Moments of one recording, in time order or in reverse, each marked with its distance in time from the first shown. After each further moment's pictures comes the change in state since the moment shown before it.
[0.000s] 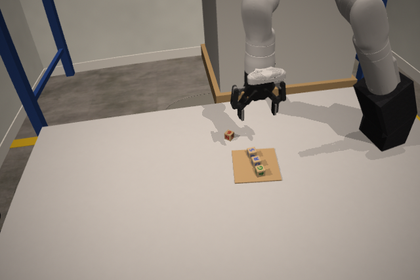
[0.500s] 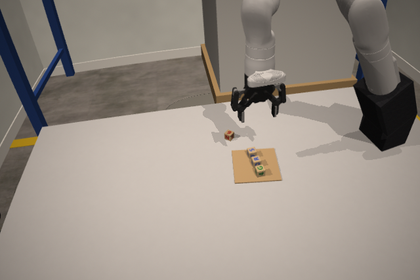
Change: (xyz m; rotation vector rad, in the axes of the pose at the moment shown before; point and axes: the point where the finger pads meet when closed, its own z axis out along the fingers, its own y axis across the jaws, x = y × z) arm -0.001 -0.001 0.007 0.003 0.000 0.003
